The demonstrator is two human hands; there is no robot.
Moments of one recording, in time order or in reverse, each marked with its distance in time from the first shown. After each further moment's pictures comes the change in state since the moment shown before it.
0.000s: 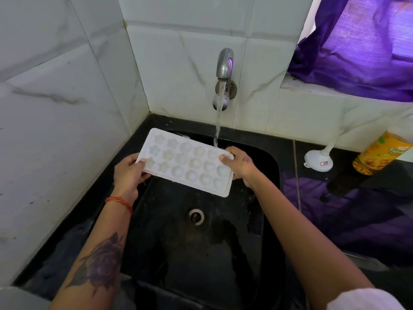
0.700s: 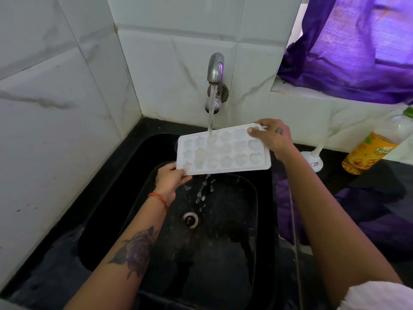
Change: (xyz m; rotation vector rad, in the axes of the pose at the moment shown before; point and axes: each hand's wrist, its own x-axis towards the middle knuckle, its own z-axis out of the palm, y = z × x) left_hand -0.033 -0.020 0.083 -0.021 -0.269 -0.137; right_hand 0.011 -0.033 -0.098 -0.079 0.342 -0.194
